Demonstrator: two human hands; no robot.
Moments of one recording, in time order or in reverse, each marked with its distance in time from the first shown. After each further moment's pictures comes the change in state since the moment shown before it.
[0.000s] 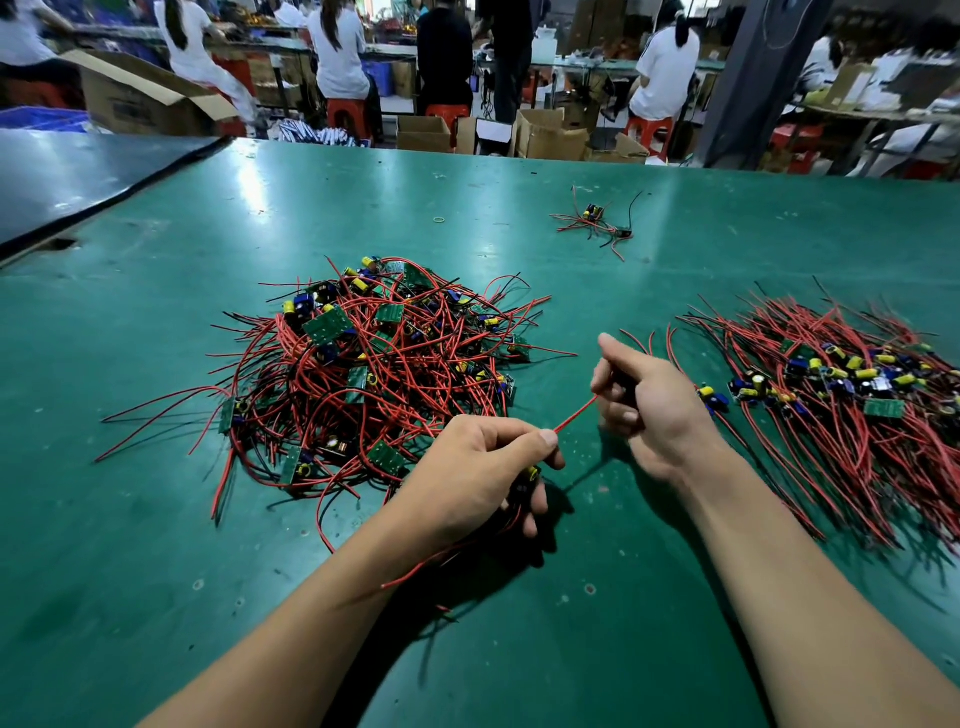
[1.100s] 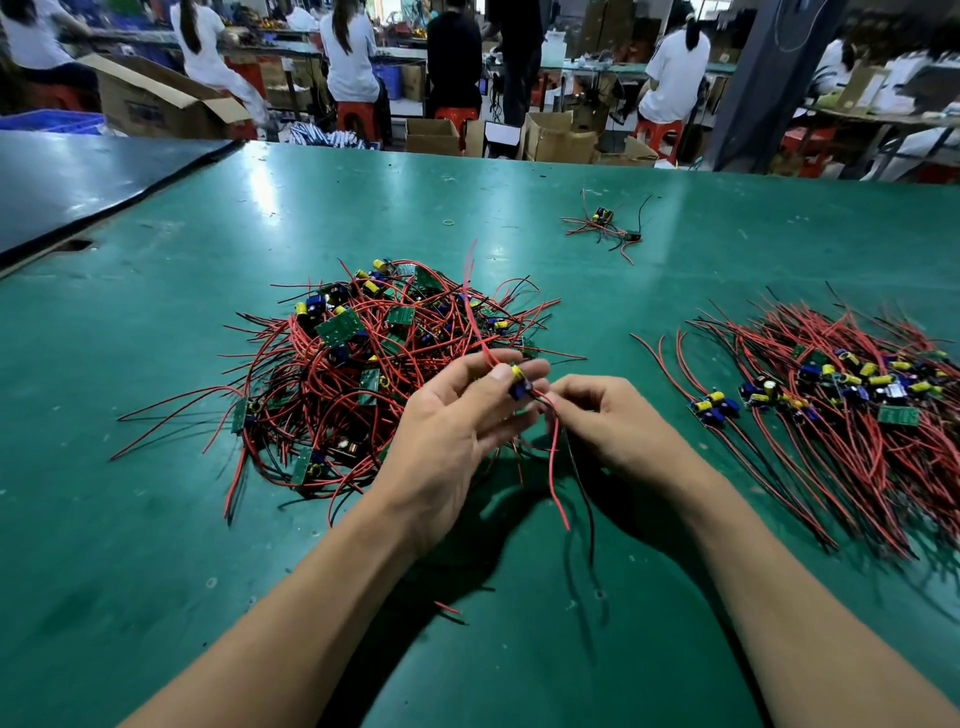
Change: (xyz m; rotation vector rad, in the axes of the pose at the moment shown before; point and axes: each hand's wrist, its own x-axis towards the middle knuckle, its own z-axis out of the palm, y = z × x) left_hand 0.007 0.012 -0.010 -0.552 0.192 0.232; right_hand -0.012 0.016 0.014 -0.498 -0.289 -0.206
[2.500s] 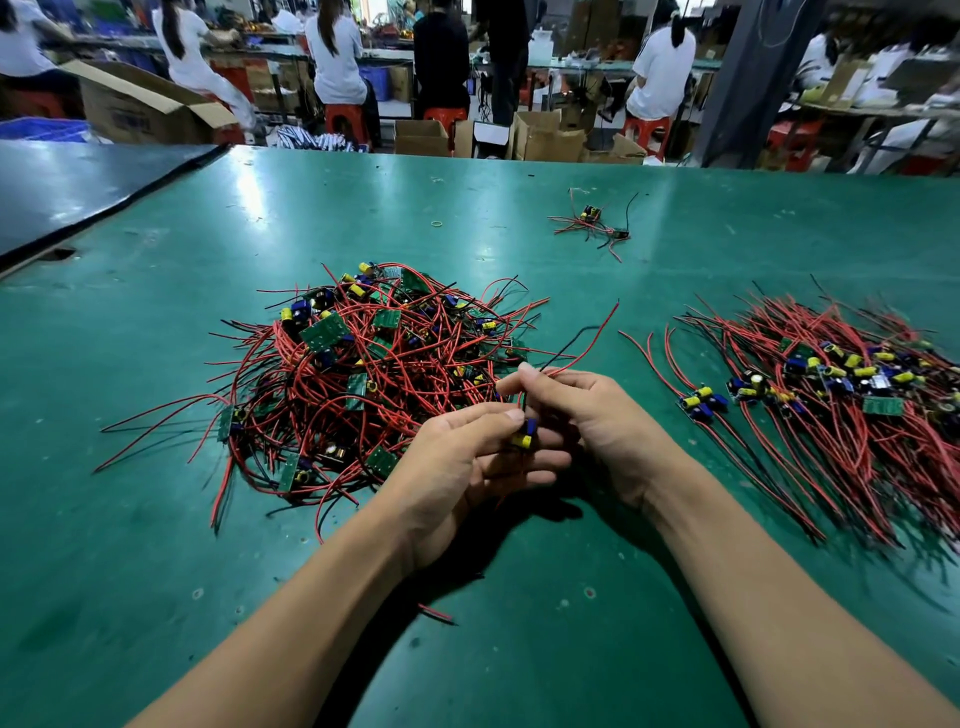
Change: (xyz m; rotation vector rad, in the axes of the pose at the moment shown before) left_hand -0.005 -0.011 -0.001 0.042 -0.028 -0.283; right_hand -0.008 -0.020 0.016 0.570 -0.101 0.178
